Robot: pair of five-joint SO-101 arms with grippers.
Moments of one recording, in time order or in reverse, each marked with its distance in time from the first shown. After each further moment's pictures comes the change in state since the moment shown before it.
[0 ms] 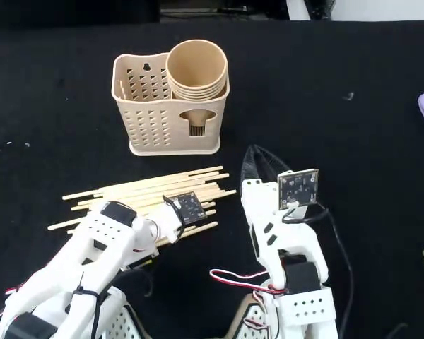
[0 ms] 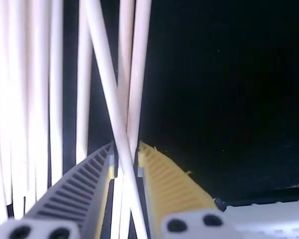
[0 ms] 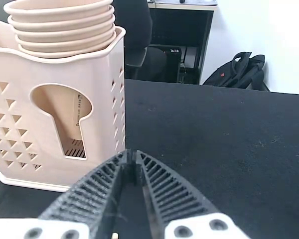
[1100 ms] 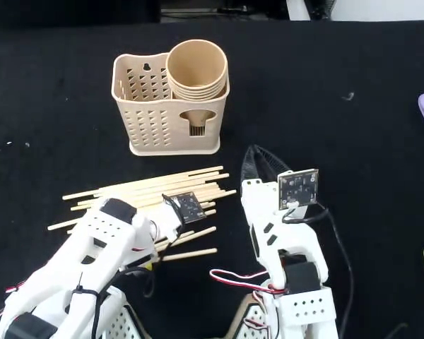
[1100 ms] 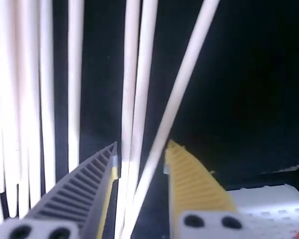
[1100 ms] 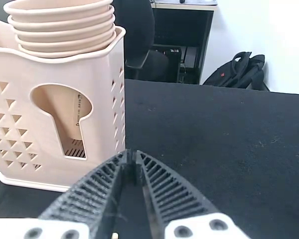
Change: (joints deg) left arm -0.1 0.0 -2.3 5.5 0.4; right arm 0.0 0.0 0.0 0.0 0.0
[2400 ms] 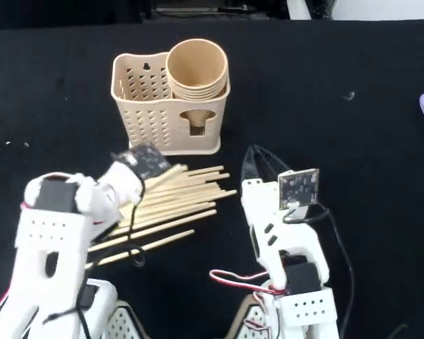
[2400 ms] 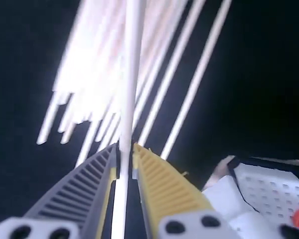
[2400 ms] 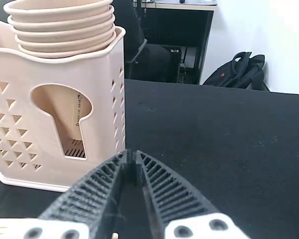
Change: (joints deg) left arm -17.8 -12.1 -24.7 23.7 -5.9; right arm 0.0 0.0 0.0 0.0 0.0
